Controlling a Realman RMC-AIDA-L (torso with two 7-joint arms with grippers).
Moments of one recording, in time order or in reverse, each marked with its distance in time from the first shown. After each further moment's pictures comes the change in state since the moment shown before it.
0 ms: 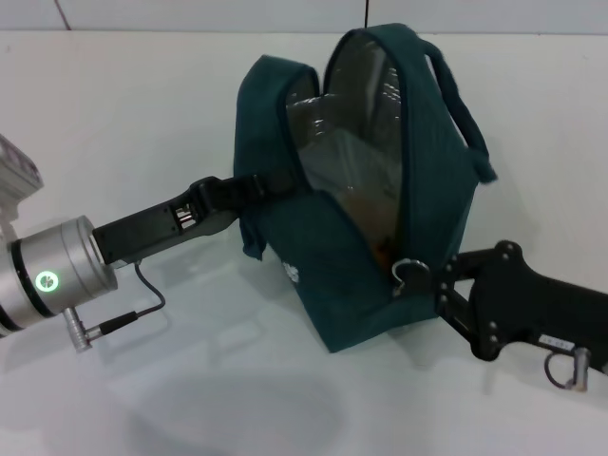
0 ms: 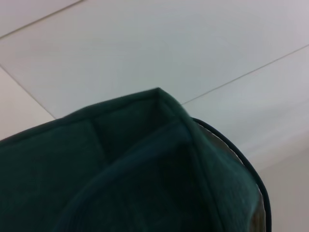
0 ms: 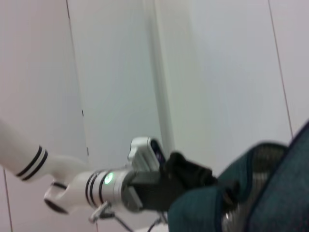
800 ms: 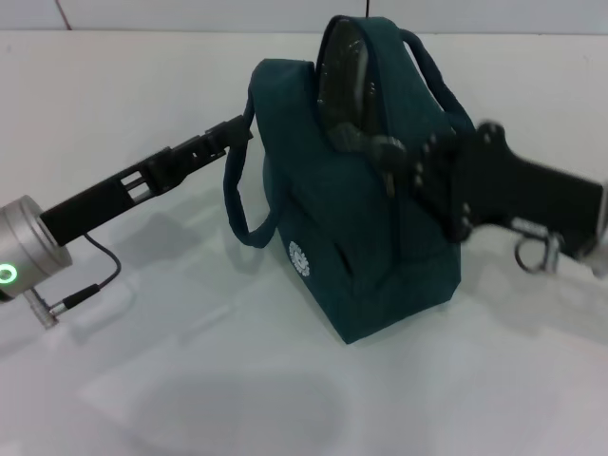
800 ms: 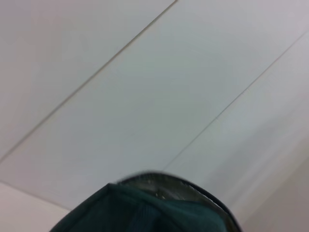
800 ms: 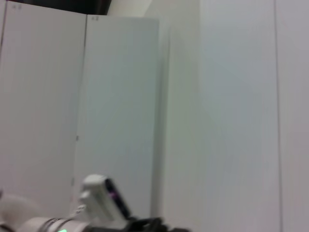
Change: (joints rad) left arm 0.032 0.006 -0.135 0.038 -0.007 0.018 0.281; right arm 0.149 0.013 0.100 -0.047 0.035 0.032 -0.028
